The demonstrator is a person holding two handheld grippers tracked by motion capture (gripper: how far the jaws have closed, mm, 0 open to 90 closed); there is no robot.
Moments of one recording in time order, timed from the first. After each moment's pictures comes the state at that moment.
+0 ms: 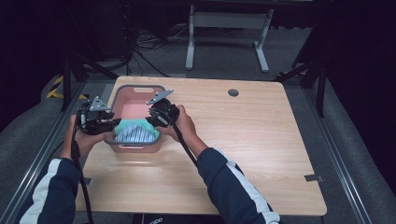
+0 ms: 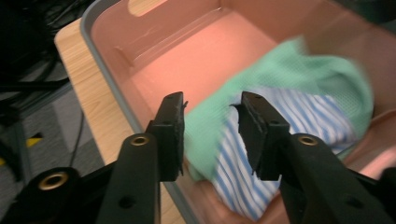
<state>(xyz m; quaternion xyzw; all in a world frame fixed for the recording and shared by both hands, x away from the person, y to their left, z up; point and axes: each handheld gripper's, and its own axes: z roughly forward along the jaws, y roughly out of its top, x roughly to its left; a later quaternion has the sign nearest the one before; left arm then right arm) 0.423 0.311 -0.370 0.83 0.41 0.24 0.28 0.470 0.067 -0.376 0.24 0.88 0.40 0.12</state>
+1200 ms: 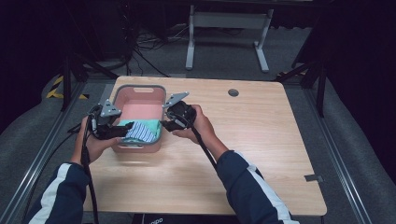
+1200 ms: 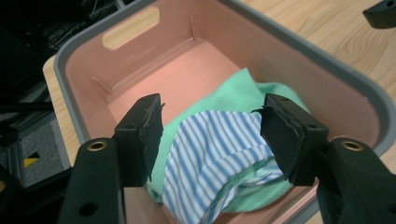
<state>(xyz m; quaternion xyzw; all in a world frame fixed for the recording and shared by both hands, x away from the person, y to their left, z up) 0.403 0.271 -0.363 0.83 0.38 0.26 0.32 0.458 0.016 -0.366 0.21 0.89 0.37 0.16</state>
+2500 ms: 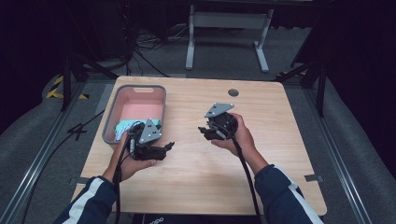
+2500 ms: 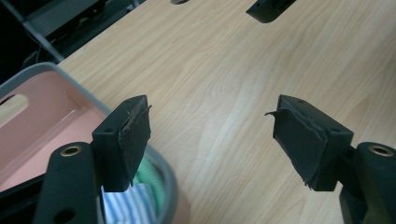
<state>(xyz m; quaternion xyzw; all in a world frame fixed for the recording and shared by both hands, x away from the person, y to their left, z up) 0.352 0.162 -0.369 0.86 0.26 0.23 0.38 0.424 -0.097 -0.368 0.26 0.87 0.35 0.21</state>
